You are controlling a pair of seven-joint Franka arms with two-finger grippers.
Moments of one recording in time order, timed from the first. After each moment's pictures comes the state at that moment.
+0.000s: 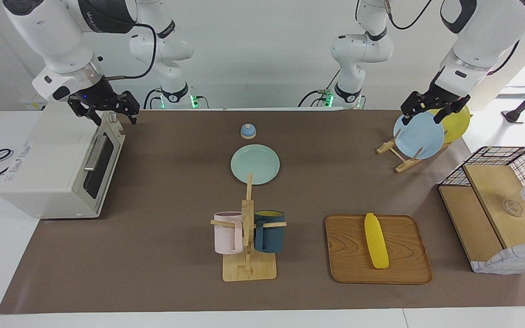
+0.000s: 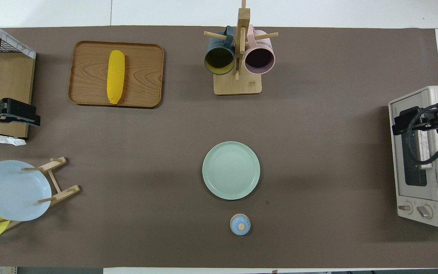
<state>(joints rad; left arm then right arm) -0.13 -0.03 0.05 -1.59 -0.03 1.53 -0.08 0.03 -0.02 -0.05 -1.62 0.01 1.49 -0.03</state>
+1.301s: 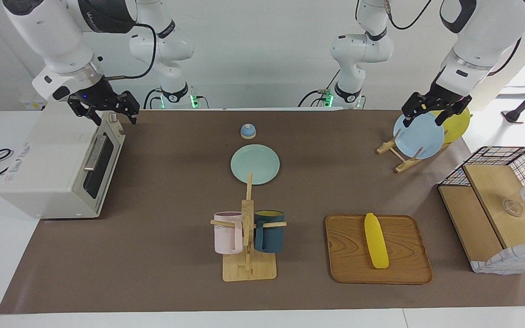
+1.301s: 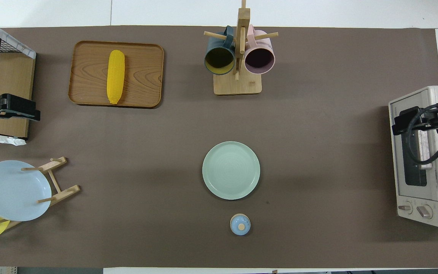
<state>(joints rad) -0.13 -0.02 0.05 -1.59 -0.03 1.57 -0.07 0.03 -0.02 -0.05 -1.62 0.01 1.49 -0.03</state>
